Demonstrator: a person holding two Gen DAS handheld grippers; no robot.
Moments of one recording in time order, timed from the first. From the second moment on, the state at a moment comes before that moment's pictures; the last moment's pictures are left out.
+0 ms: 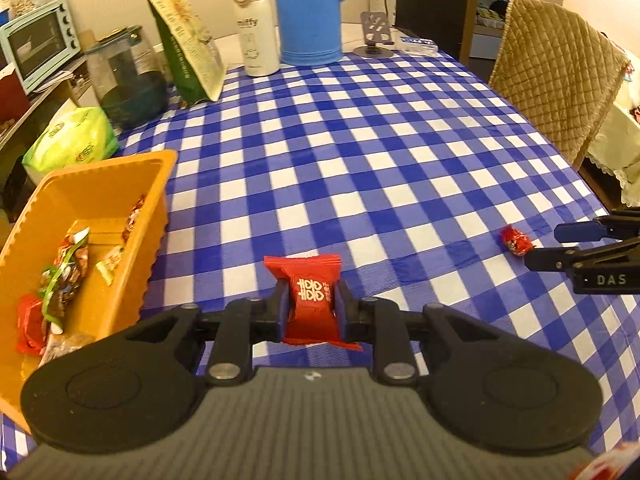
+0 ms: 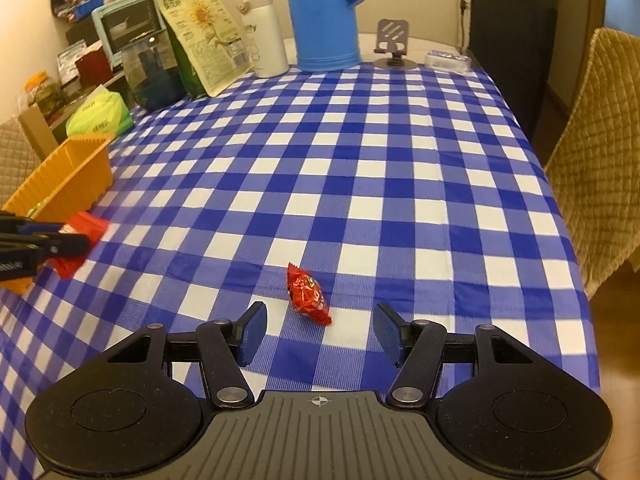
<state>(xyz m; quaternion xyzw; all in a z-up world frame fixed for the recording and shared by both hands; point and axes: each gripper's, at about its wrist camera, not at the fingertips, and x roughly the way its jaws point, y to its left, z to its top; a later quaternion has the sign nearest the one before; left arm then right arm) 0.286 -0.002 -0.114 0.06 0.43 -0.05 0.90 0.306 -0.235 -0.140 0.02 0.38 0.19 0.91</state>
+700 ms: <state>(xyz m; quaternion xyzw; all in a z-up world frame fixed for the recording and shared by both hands) 0.243 0.007 -0.092 0.05 0.41 -0.02 0.91 0.302 -0.230 -0.128 0.05 0.39 0.21 0.90</state>
